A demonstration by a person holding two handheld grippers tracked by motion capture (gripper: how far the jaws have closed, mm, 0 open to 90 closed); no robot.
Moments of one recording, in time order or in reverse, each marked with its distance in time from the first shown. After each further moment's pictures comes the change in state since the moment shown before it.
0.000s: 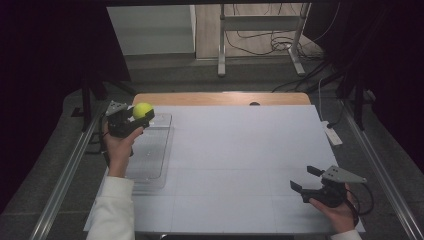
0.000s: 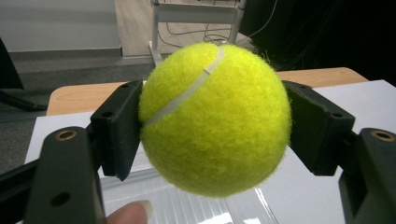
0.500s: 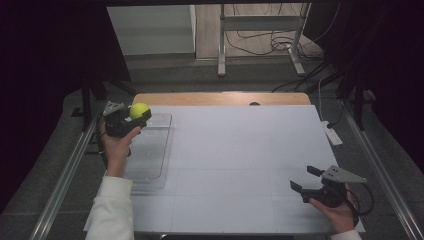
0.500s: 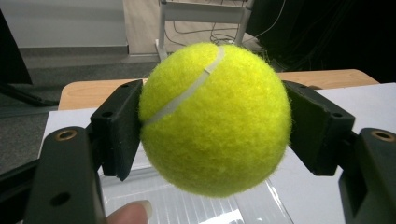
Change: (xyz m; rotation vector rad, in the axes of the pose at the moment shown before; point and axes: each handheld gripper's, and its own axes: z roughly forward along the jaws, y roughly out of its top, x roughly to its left) left arm 0.010 -0.002 0.001 0.008 0.028 -0.022; right arm 0.000 0.000 0.000 0.000 0.001 0.000
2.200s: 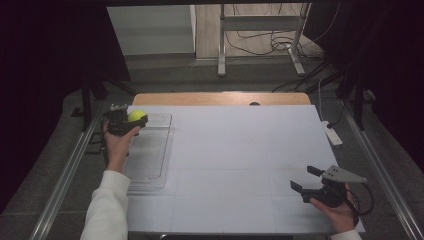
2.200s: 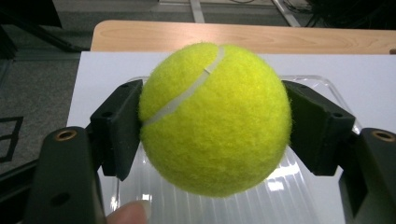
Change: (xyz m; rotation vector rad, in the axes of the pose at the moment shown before) left arm 0.036 -0.019 0.045 0.198 0.121 -0.056; right arm -0.001 0.000 0.000 0.002 -0.003 0.003
